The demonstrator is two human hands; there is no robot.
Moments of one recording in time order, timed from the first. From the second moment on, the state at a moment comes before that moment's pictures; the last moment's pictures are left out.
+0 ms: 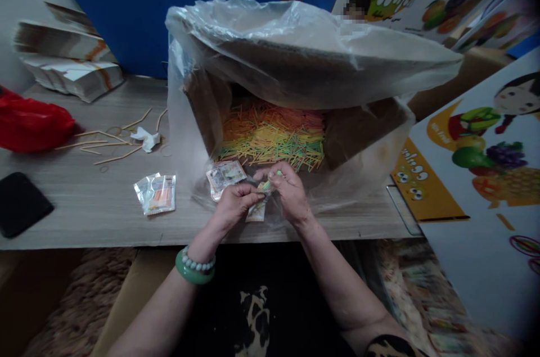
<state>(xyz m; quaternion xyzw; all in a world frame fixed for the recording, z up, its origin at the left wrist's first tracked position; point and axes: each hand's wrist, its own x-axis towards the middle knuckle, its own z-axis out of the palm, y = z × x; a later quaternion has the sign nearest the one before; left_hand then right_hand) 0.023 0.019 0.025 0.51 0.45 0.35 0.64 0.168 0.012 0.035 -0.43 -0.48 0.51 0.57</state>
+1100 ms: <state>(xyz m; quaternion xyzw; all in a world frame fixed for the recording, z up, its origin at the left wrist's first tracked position) -0.059 -0.010 0.028 0.44 0.51 0.55 0.49 0.125 -0.011 0.018 -0.45 -0.66 0.49 0.36</state>
